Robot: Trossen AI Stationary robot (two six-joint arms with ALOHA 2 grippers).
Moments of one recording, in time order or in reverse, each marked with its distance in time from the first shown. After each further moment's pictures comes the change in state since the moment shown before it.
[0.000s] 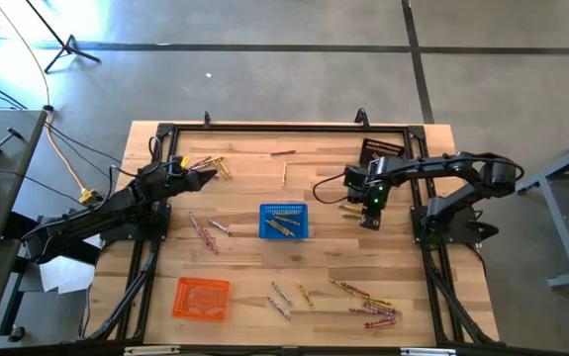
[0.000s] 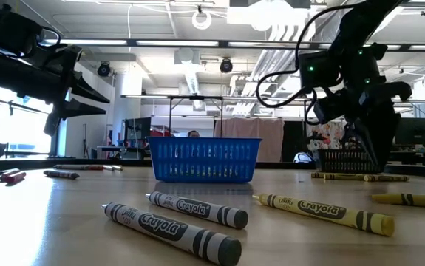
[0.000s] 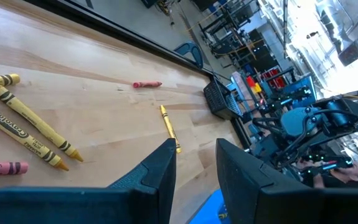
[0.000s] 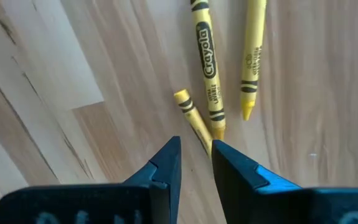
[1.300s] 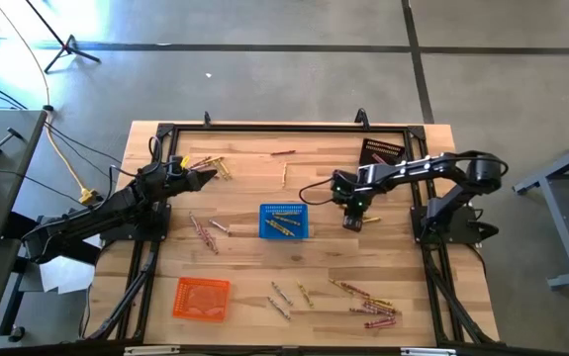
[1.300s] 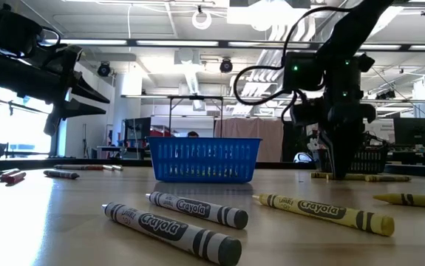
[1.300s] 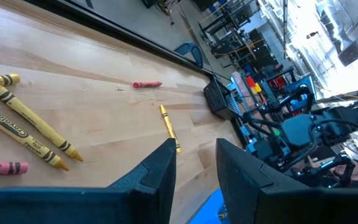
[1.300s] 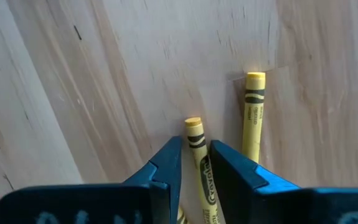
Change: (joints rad) left arm 0.000 0.000 0.000 0.000 0.000 0.000; right arm 0.079 0.153 0.006 0.296 0.092 0.082
